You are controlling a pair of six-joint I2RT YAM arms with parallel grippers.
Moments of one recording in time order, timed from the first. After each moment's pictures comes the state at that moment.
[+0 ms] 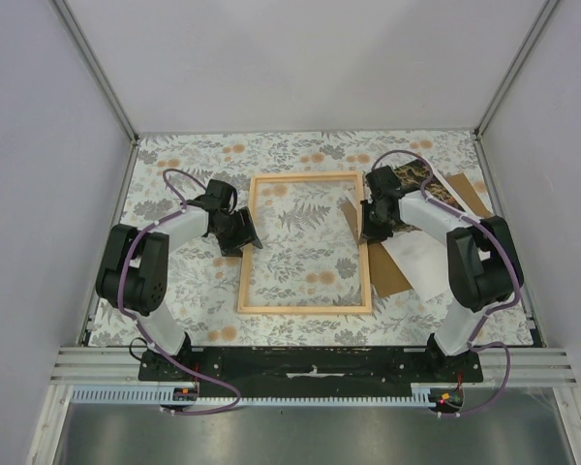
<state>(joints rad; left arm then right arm) -0.27 1.72 1.00 -0.46 0.26 -0.59 0.33 1.75 1.16 -0.61 -0.08 0.39</state>
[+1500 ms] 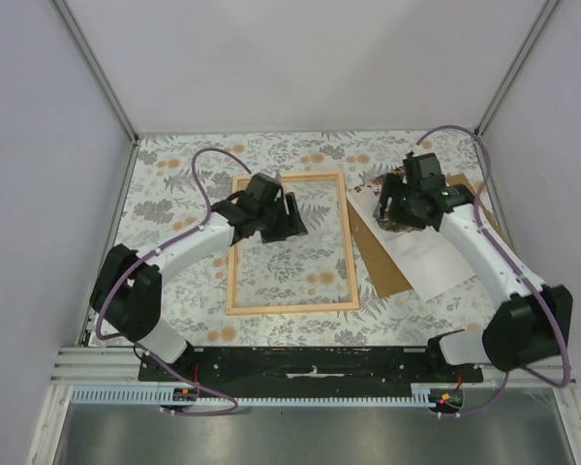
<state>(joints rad) -0.56 1.57 1.13 -0.44 0.09 -0.70 0.31 1.45 1.20 -0.71 0.03 0.46</state>
